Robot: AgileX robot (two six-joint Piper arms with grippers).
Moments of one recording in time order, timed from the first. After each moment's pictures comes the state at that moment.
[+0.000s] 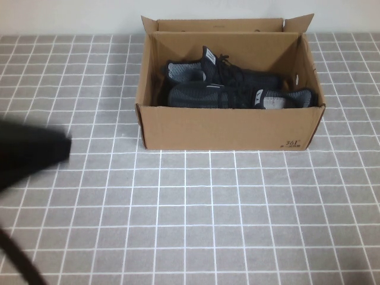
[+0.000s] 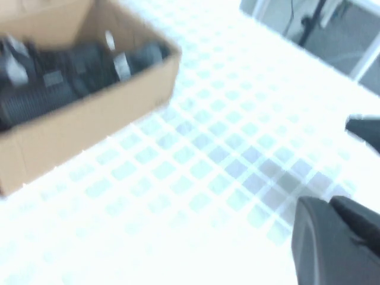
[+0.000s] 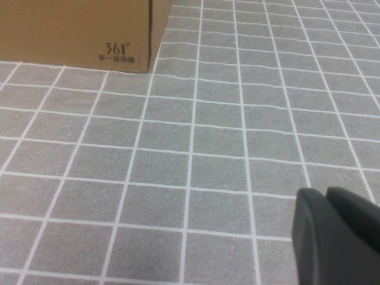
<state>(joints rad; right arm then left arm) 0.02 -0.04 0.03 0.12 0.33 -0.11 -0.42 0.80 -1.23 -0.53 1.11 0.31</state>
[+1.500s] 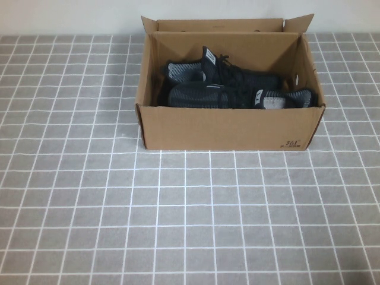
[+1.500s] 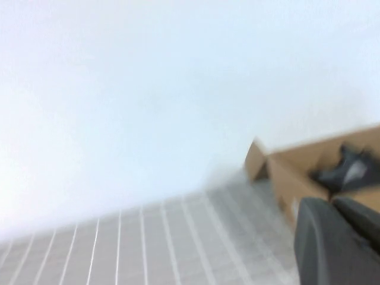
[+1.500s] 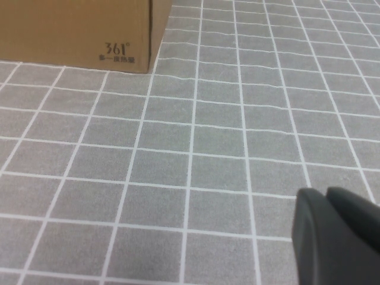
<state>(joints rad) 0.02 -0.04 0.03 0.12 0.33 -0.11 -0.21 0.04 -0.32 -0.12 0.25 0.28</state>
